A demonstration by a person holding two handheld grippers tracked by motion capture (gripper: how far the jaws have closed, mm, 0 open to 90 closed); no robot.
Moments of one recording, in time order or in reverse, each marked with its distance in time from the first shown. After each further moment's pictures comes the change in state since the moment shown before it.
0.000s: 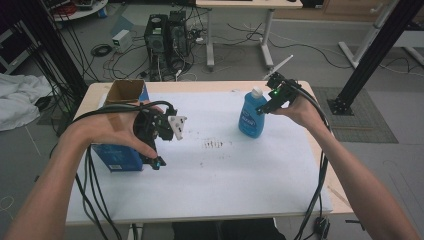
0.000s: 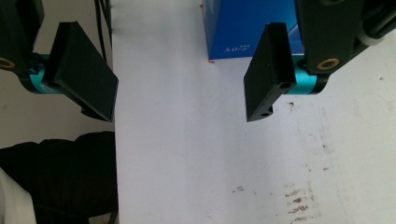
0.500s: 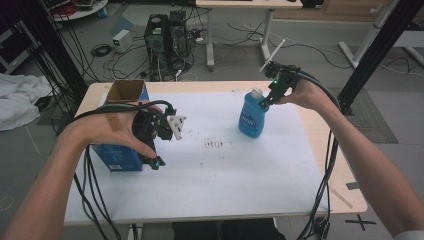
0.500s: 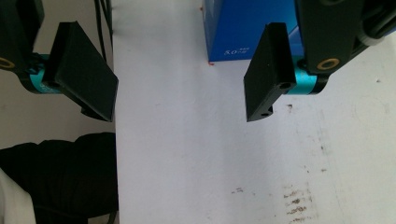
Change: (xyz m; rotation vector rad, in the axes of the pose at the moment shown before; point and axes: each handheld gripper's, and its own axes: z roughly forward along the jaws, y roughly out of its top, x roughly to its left) left arm -0.002 -0.001 -0.003 0.004 0.004 -0.002; right arm -0.008 0.033 -0.023 0.152 0.052 -0.140
